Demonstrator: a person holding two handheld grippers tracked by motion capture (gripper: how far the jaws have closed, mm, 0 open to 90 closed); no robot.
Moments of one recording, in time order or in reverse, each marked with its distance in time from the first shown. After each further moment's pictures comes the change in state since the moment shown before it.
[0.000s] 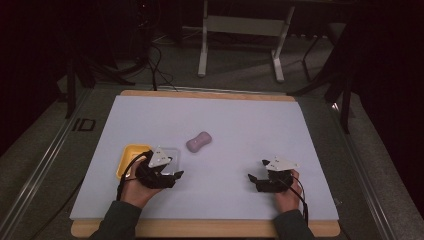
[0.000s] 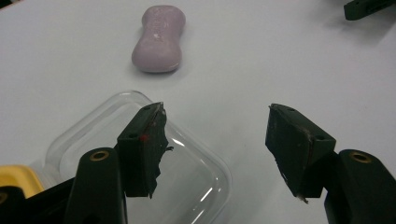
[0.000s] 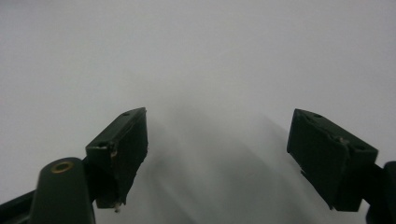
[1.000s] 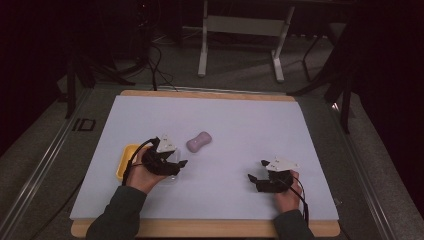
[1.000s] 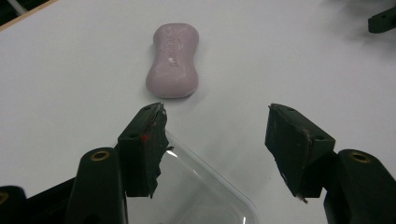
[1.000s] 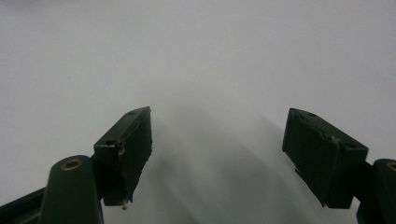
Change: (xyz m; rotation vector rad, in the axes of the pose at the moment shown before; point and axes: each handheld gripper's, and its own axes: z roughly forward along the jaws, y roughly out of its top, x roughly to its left) left arm 0.018 0.028 0.016 0.029 -0.001 0.020; right arm 0.000 0.000 -0.001 -0.008 0.018 -0.010
